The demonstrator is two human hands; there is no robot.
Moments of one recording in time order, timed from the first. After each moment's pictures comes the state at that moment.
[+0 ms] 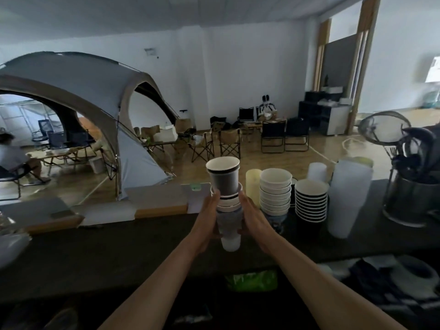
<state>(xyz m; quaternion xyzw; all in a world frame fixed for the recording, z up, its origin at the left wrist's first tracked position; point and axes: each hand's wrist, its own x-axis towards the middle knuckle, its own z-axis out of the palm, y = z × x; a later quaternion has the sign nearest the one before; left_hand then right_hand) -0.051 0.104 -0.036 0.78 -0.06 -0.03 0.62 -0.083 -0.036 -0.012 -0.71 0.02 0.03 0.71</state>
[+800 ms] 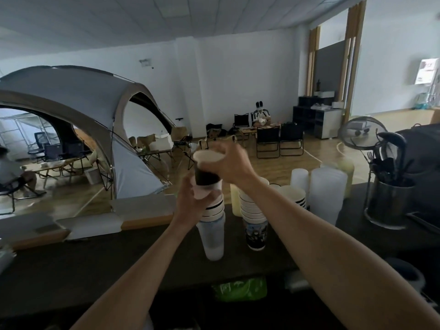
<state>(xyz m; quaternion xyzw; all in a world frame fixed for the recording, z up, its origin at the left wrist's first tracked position) -0.041 0.075 0.030 0.80 -0.13 0.22 0.54 -0.065 -0.069 0.133 -0.85 -0.12 -0.21 0.46</state>
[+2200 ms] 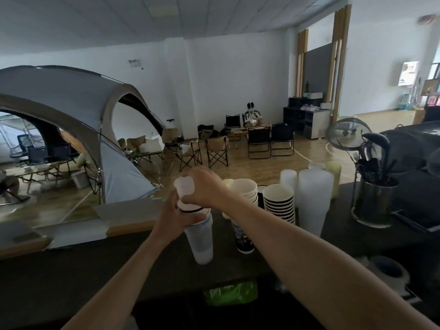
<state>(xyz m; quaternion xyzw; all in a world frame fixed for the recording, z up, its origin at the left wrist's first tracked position) -0.045 0.098 0.016 0.84 -0.16 0.14 0.50 -0.051 -0.046 0.094 -0.94 -0.19 -0.13 0.26</state>
